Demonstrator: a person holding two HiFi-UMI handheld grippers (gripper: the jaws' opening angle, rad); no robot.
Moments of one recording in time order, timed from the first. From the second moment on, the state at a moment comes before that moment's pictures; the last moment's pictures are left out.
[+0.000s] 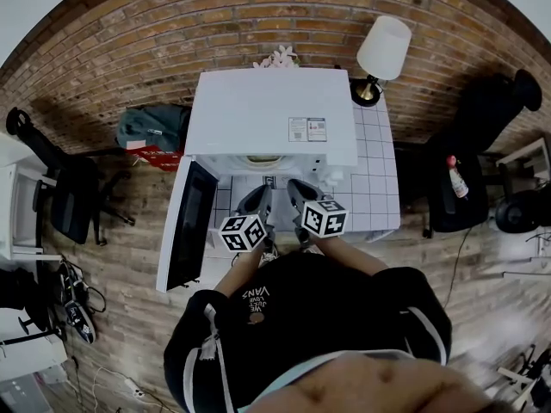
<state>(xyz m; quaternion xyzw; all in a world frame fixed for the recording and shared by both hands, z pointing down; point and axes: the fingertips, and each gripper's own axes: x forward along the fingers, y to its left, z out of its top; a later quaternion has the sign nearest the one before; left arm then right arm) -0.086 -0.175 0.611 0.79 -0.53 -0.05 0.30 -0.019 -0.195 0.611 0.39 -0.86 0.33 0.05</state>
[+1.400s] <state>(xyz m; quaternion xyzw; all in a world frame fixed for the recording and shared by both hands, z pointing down) -0.070 -0.111 0.614 0.73 -0.61 -0.08 0.29 0.015 -0.154 0.628 0.32 -0.88 0.32 0.10</state>
